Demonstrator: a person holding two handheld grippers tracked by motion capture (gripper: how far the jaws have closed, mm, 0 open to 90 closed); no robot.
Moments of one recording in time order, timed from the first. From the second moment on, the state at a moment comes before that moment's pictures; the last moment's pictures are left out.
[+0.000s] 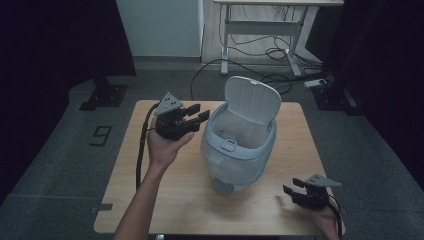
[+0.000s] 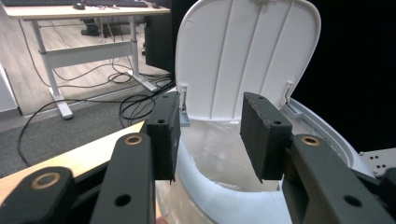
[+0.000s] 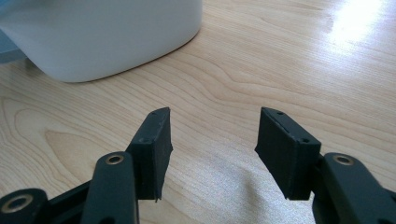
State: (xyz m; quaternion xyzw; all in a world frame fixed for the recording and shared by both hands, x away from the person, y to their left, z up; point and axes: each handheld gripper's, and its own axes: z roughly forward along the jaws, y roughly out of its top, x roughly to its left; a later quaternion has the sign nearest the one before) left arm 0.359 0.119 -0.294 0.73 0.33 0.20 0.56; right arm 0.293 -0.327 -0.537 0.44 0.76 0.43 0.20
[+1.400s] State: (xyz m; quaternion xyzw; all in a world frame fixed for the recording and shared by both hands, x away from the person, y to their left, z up) left arm 0.289 0.171 -0.379 0.76 0.35 0.20 0.51; right arm 0.294 -0.322 -0.531 0.44 0.76 0.43 0.20
